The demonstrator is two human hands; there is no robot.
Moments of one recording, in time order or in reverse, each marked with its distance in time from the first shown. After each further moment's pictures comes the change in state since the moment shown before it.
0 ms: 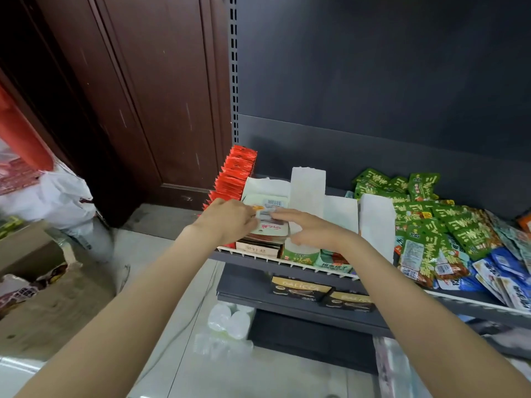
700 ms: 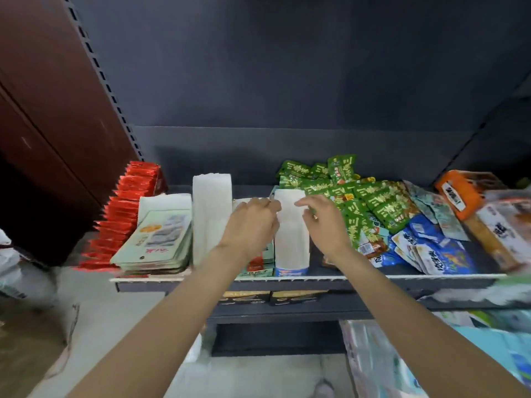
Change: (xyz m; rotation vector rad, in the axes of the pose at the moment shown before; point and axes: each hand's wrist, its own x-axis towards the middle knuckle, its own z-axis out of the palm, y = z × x) left_hand 0.090 0.212 0.003 -0.049 0.350 0.182; right_hand -0.086 0.166 -0.064 0.018 0.907 0.073
